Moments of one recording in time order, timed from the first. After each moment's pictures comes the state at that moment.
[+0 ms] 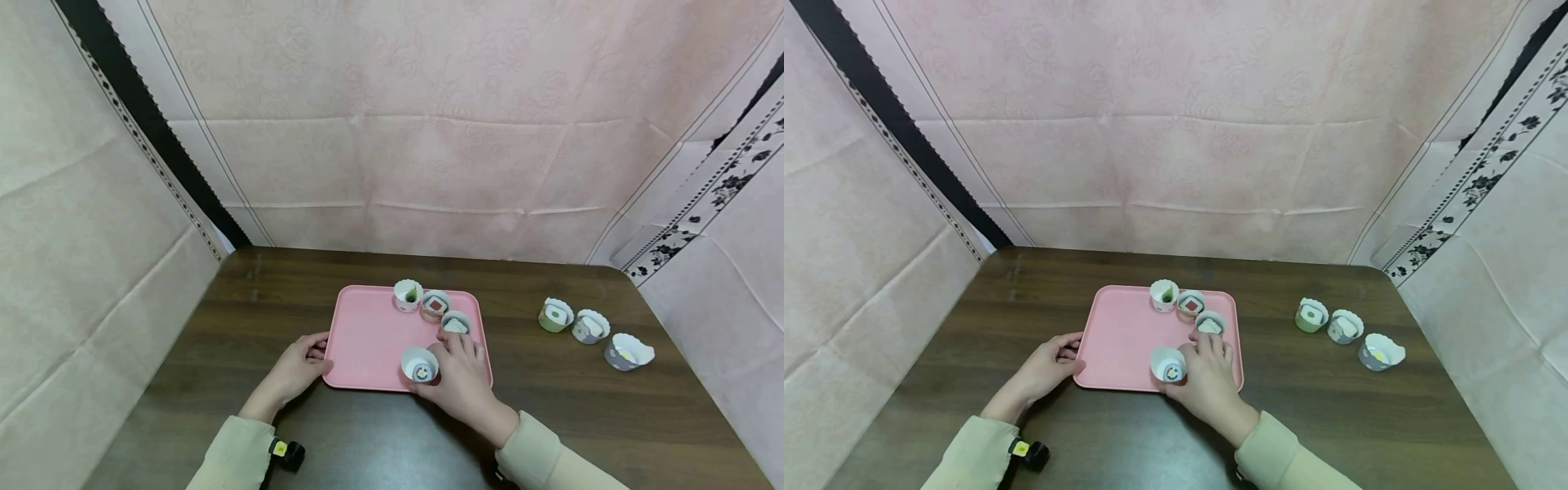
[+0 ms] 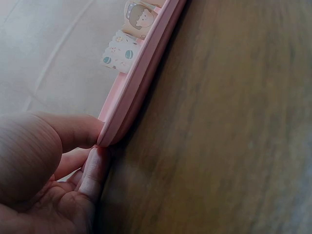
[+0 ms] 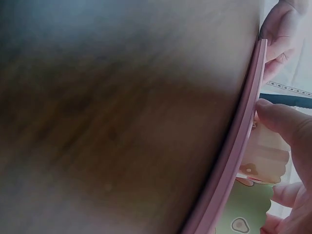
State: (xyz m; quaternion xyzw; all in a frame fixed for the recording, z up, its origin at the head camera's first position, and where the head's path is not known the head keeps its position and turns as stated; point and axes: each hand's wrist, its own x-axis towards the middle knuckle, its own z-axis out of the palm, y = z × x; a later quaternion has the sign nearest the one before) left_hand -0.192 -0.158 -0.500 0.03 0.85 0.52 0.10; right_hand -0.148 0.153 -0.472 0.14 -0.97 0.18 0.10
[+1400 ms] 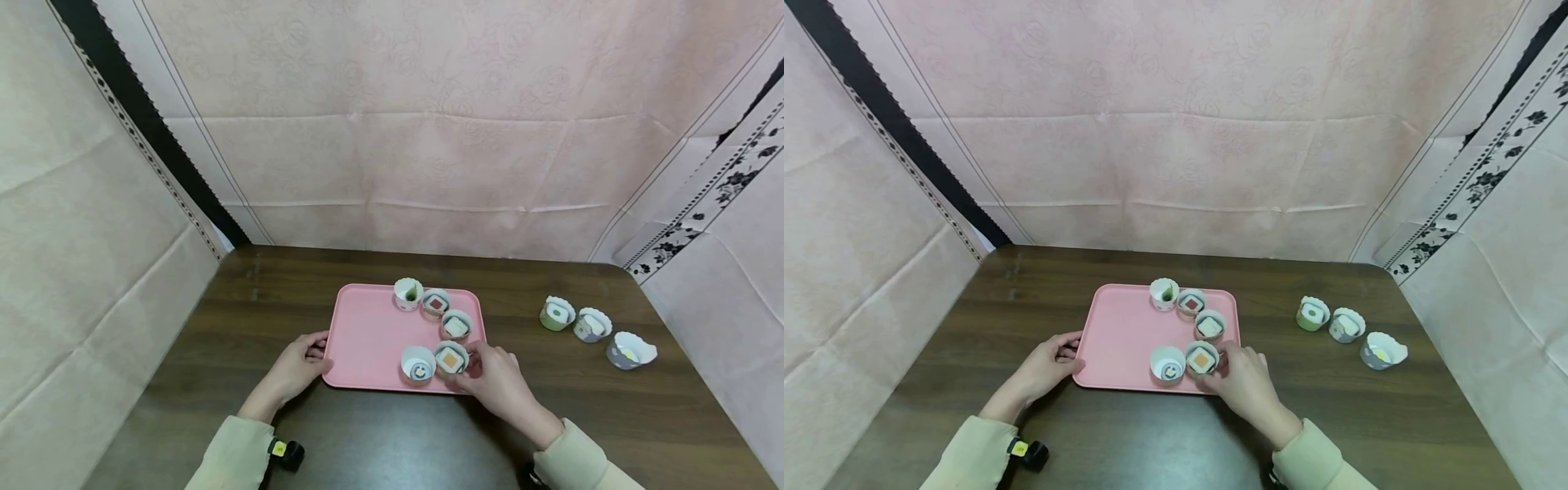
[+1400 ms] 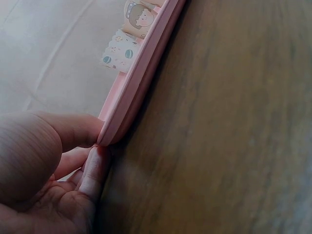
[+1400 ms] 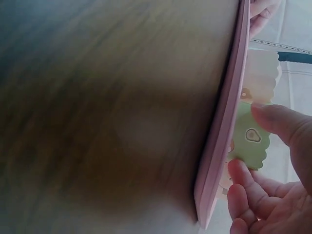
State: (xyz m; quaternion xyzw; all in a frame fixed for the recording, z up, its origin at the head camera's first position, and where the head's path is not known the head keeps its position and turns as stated) left_hand -0.193 -0.157 -0.501 0.03 0.84 0.53 0.10; right_hand -0.146 0.207 -0.465 0.05 -0.96 0.27 0.02
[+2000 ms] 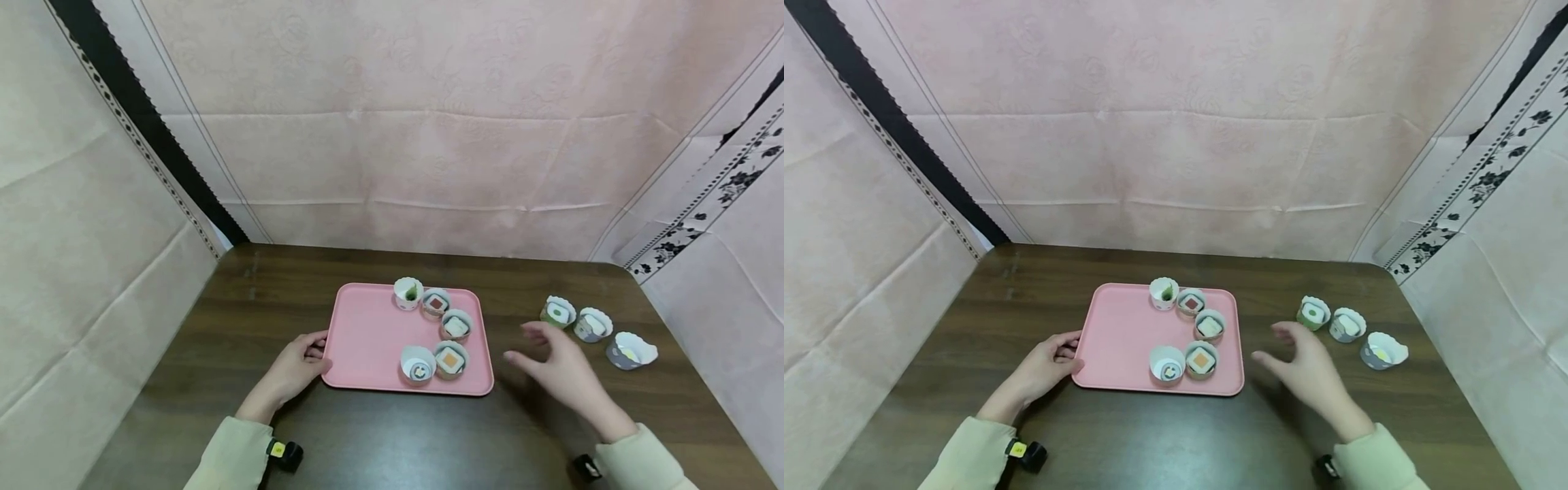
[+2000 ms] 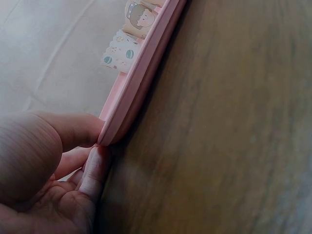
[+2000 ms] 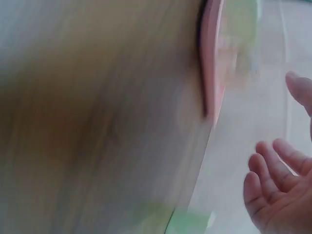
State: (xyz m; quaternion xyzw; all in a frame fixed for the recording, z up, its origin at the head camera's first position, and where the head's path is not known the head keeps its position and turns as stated) left_hand -0.192 -0.158 -0.500 0.03 0.84 0.53 0.10; right_hand -0.148 0.302 -0.454 0.06 -0.94 0.32 0.12
